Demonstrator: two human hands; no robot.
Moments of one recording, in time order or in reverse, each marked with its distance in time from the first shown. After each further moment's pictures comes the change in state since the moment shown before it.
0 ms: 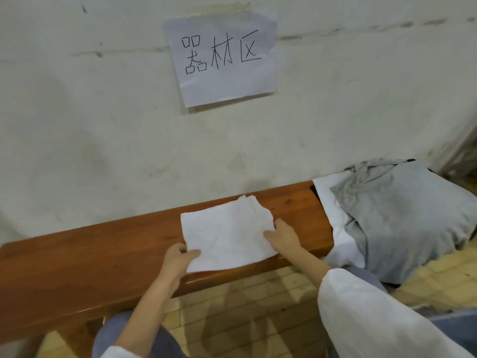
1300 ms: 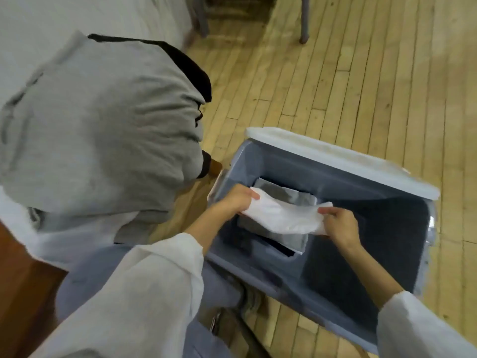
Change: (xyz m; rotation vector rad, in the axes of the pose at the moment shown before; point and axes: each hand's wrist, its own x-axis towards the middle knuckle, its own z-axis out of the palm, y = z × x) left_hand -0.221 0.000 0.622 0.956 -1.037 0.193; right_hand -0.243 0.558 -0.094 0.724 0.664 1.012
